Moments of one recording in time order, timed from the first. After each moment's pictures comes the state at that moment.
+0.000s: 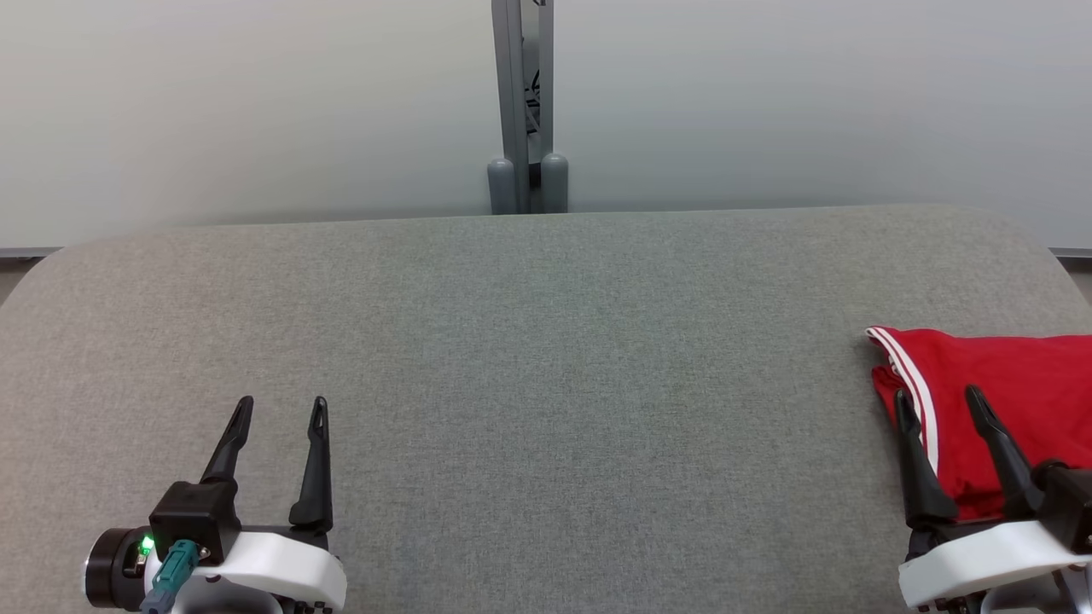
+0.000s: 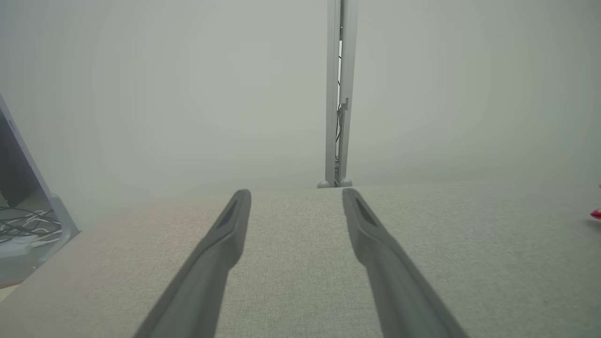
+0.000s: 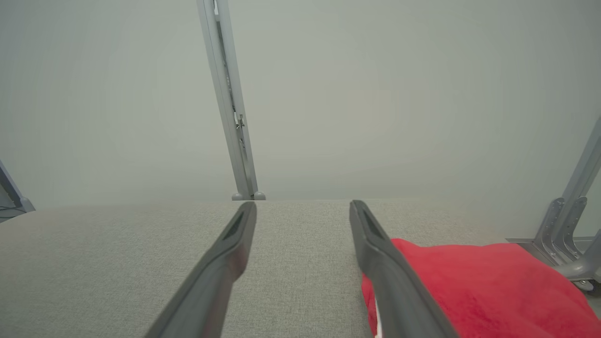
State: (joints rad) left arm -0.02 0.22 -0.21 0.10 -0.29 0.17 -0.19; right arm 0.03 -0.05 -0.06 -0.01 0.17 0.13 -0.08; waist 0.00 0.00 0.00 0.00
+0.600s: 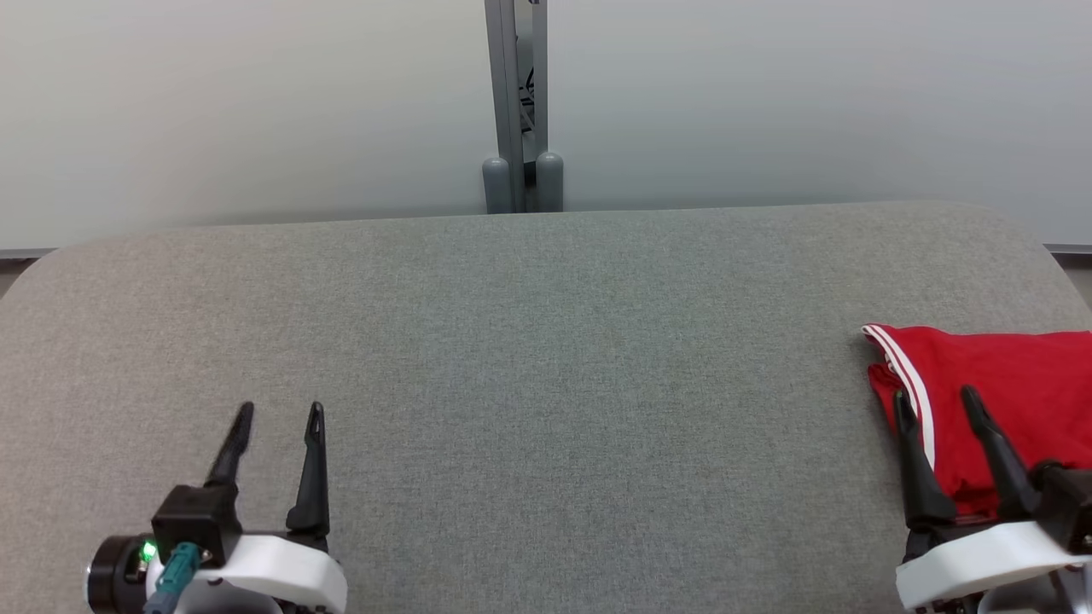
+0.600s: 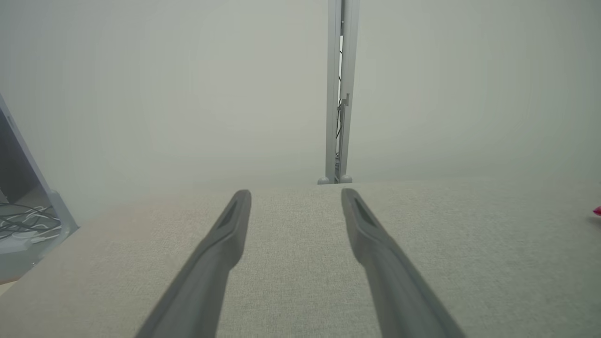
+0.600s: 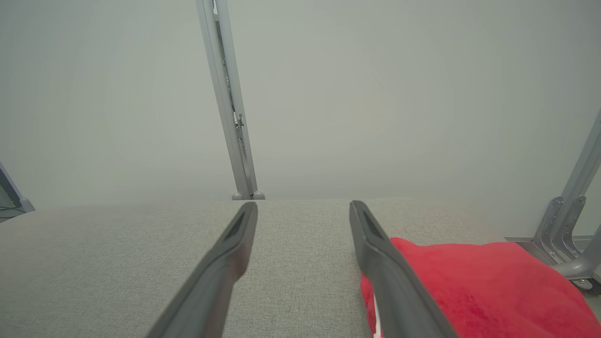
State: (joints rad) left arm -0.03 0.22 -0.22 0.11 -0.30 0.18 -0.19; right arm 0.03 -0.05 -0.06 -0.02 0.17 0.13 -0.07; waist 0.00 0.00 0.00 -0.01
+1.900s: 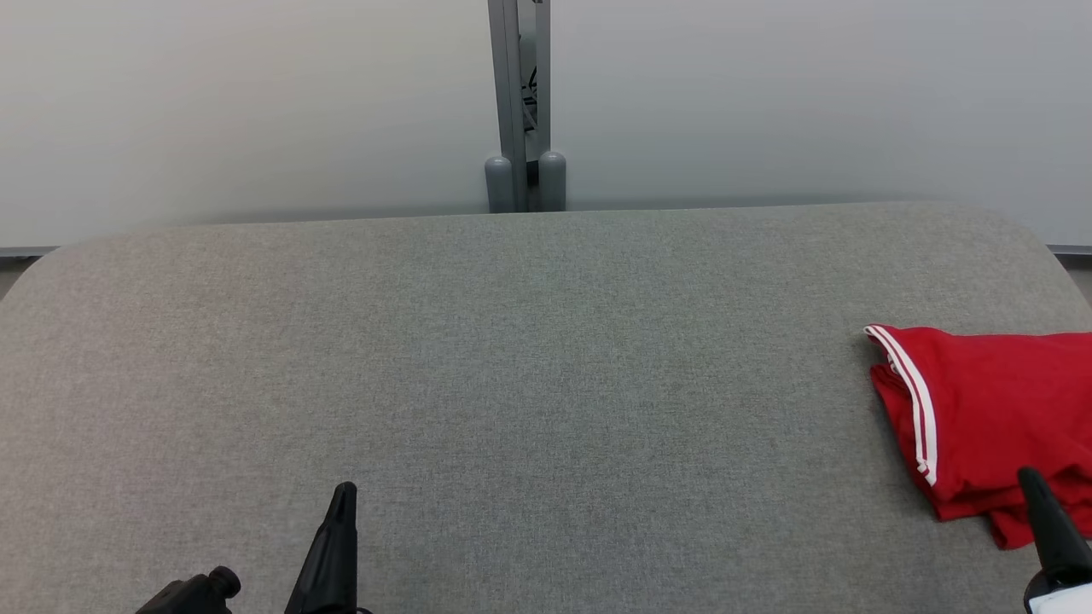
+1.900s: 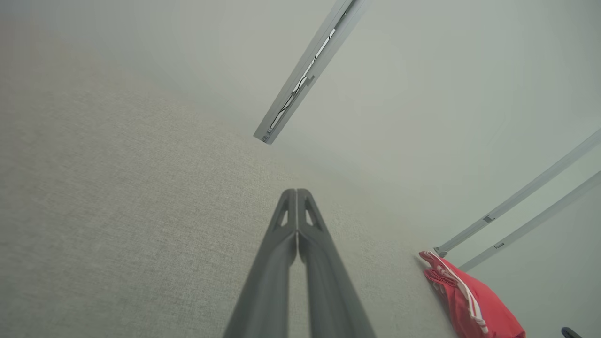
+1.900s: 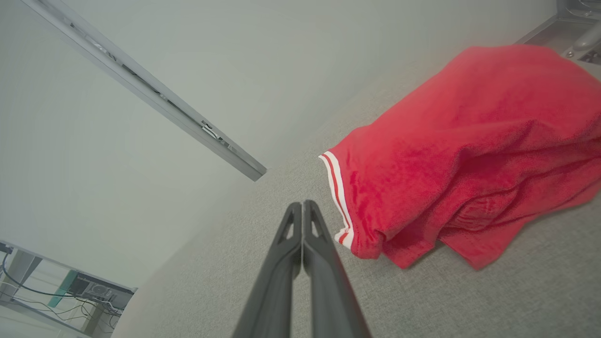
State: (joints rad) left arm 0.16 0.14 -0.27 -0.01 -0.81 0.06 -0.21; right arm 0.13 -0.10 -0.25 0.03 0.88 0.13 0.19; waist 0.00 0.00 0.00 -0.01
